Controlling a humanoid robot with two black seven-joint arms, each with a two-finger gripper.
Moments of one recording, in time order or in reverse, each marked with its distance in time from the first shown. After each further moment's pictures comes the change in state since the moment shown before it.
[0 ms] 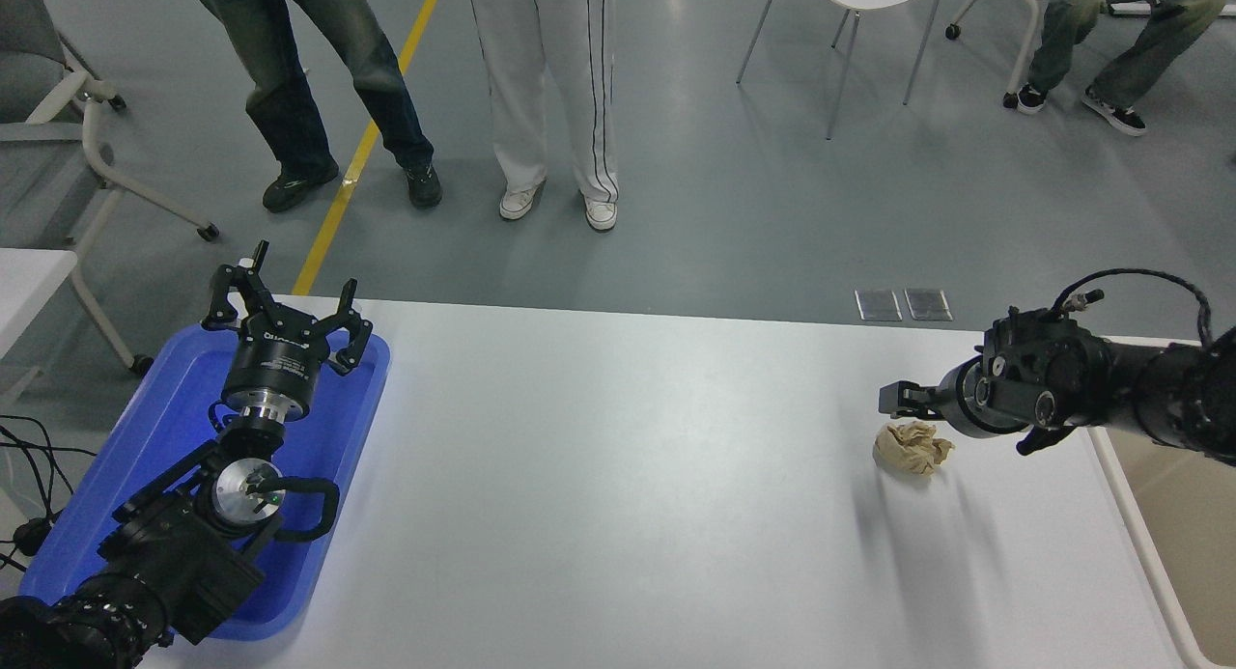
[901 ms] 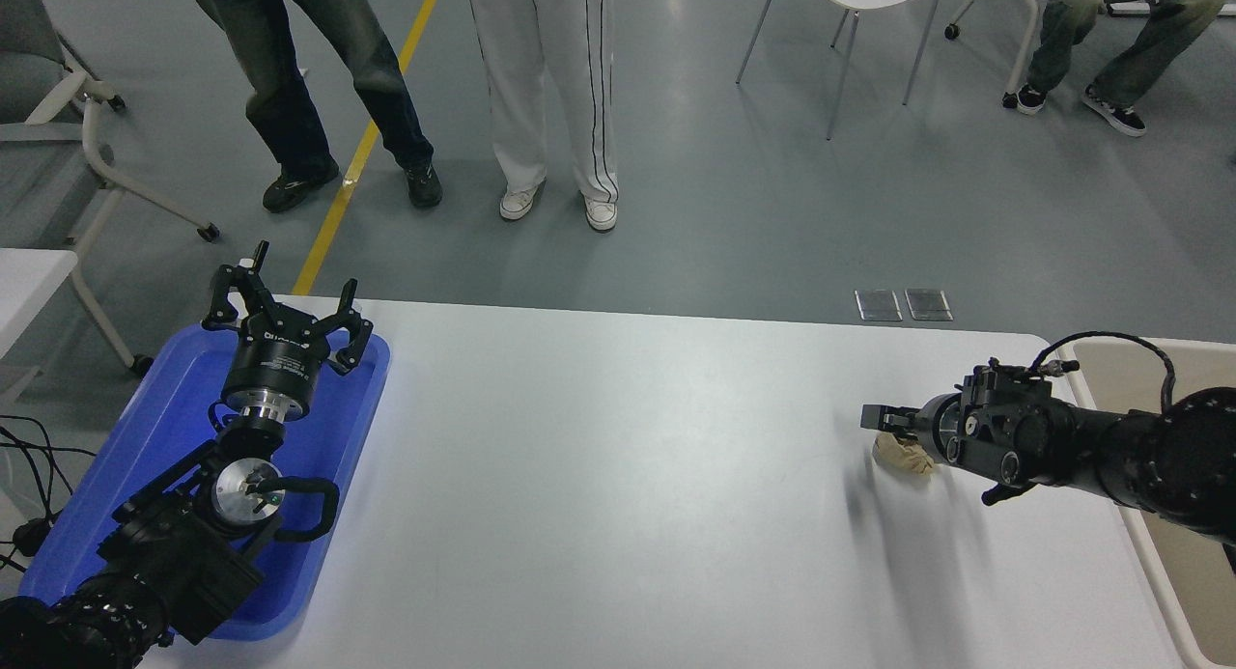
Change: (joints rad) left arm 0.000 0.000 -0.001 0.000 0.000 0.000 -0.001; right arm -0.106 0.039 0.033 -0.046 -0.030 -0.155 0.000
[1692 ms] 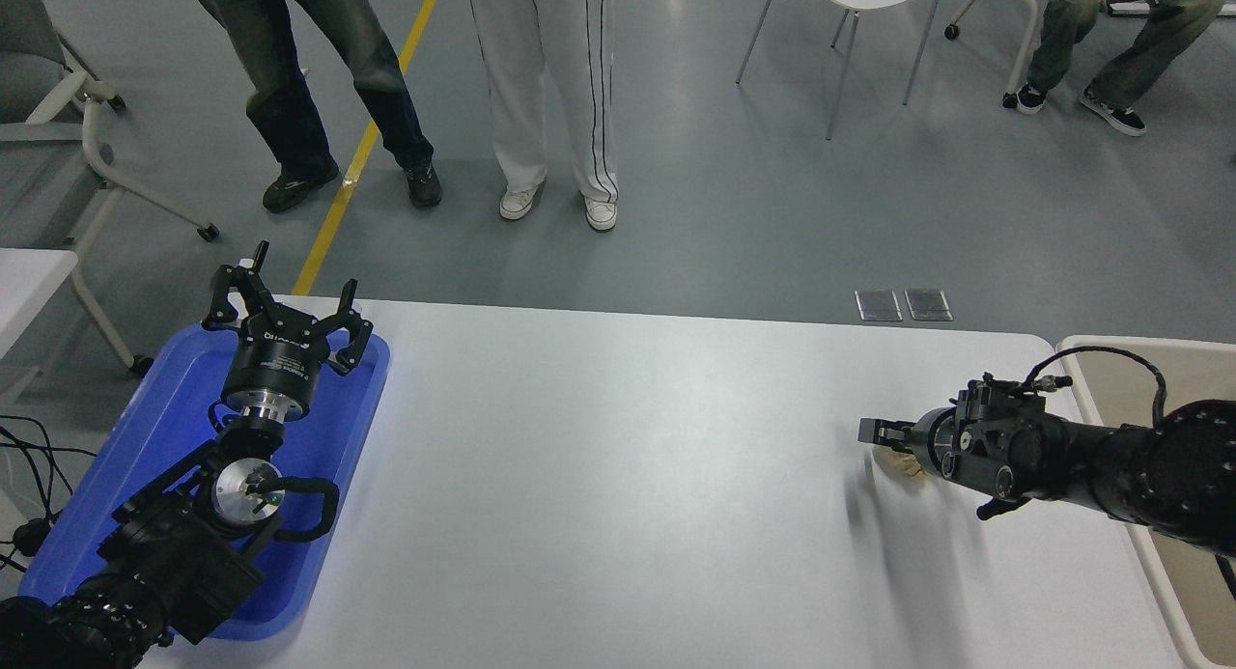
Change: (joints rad) left arm 0.000 0.000 0.000 0.000 0.000 0.000 0.001; right arm -0.029 0.009 0.003 -0.001 0.011 -0.010 -0.001
